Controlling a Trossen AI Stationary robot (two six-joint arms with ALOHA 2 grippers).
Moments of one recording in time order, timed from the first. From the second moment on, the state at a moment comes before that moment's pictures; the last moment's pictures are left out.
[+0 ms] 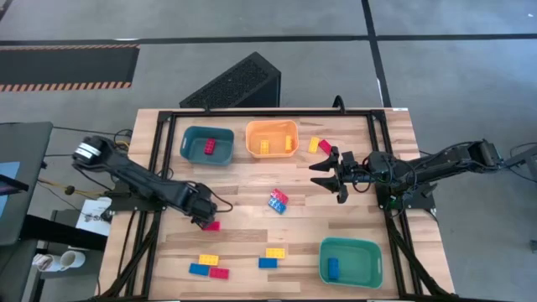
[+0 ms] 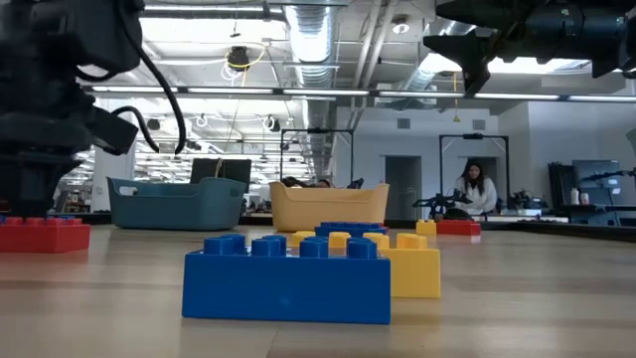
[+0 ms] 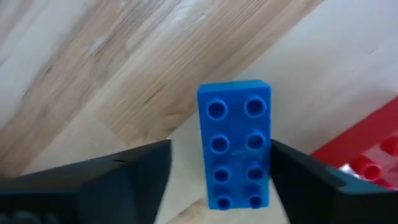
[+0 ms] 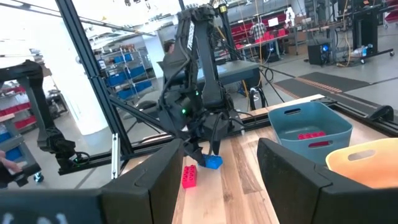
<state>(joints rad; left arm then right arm) -0.37 1.38 0.63 -0.81 -0.04 -1.20 0.04 0.90 0.31 0.70 0.03 0.26</state>
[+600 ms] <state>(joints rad) -0.25 1.29 0.75 -0.28 -0.23 -0.65 0.04 0.90 0.31 0.70 0.03 0.26</state>
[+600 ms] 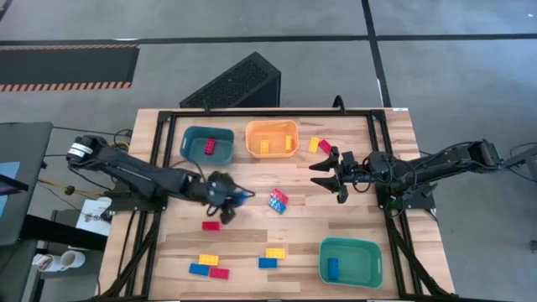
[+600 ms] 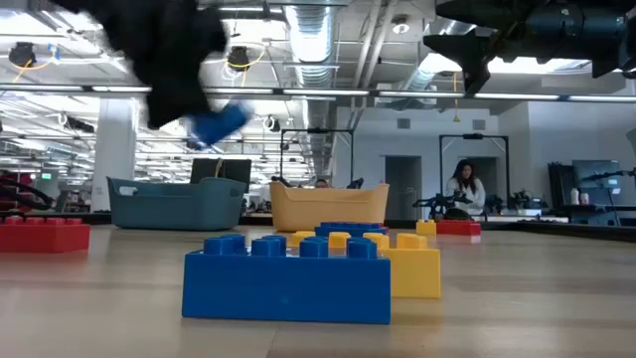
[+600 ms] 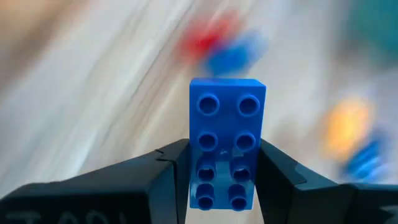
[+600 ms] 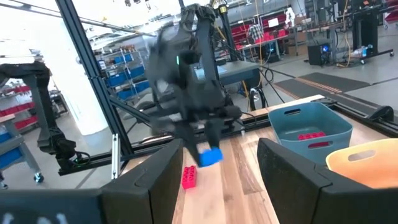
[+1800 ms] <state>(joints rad) -0.23 2.24 1.54 0.58 0.28 -0.25 0.02 0.56 0.31 0.30 0.05 0.27</state>
